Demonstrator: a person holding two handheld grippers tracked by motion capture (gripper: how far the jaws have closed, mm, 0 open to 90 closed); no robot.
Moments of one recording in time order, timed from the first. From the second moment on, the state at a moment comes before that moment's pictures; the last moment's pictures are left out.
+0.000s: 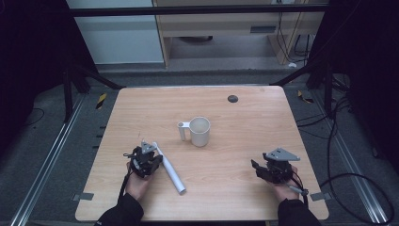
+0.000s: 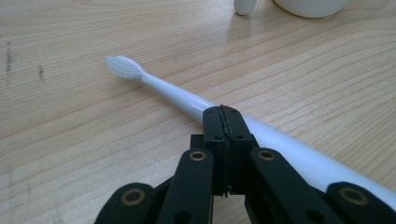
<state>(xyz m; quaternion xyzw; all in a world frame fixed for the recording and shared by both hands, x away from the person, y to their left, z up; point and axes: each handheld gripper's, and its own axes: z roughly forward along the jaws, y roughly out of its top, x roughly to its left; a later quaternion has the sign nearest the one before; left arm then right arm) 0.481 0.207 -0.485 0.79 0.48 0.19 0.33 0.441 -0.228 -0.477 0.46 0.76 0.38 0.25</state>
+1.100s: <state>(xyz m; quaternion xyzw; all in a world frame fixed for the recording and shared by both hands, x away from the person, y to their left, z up) 0.490 0.200 -0.485 0.79 0.48 0.19 0.34 0.440 -0.231 -0.476 0.46 0.76 0.39 0.26</state>
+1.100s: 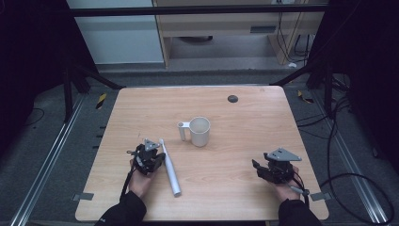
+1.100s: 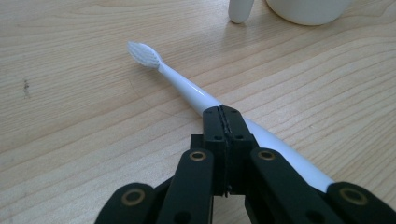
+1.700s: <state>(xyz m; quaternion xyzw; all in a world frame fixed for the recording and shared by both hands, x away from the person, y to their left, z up) 0.482 0.202 -0.470 0.79 0.47 0.19 0.35 0.437 -0.235 -0.475 0.46 0.76 0.39 0.26</state>
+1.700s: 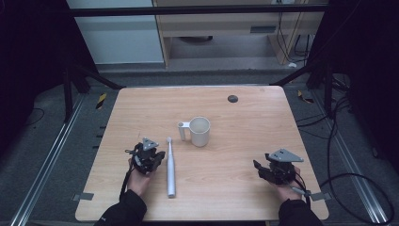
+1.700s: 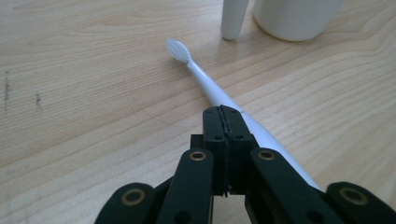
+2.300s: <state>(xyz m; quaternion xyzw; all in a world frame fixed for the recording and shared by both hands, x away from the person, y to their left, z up) 0.418 0.171 -0.472 0.84 0.40 0.12 0.35 0.431 -0.243 -0.476 0.47 0.75 0.38 0.26</state>
